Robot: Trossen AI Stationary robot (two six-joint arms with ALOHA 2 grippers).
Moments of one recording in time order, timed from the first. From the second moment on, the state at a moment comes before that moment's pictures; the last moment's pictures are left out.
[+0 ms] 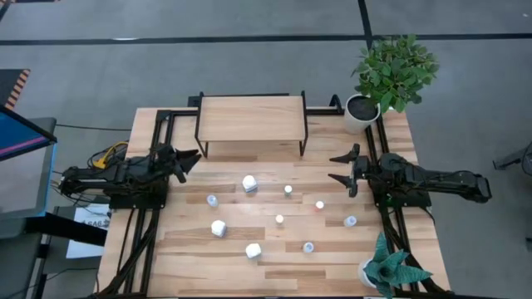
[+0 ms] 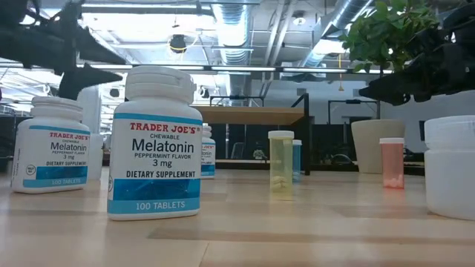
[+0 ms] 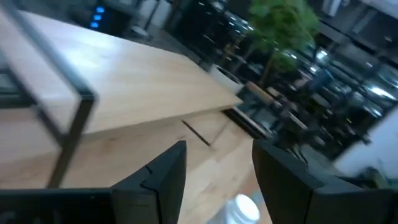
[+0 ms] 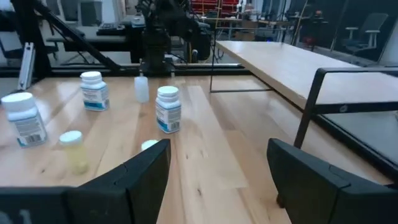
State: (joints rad) left arm -0.03 0.02 0.14 -0.19 -0.52 -0.61; right arm -0.16 0.13 0.01 0.02 0.03 -0.02
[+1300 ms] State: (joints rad) left arm -0.03 0.52 0.14 0.55 -0.22 -0.54; right arm 0.14 0.34 0.84 -0.69 0.20 1.03
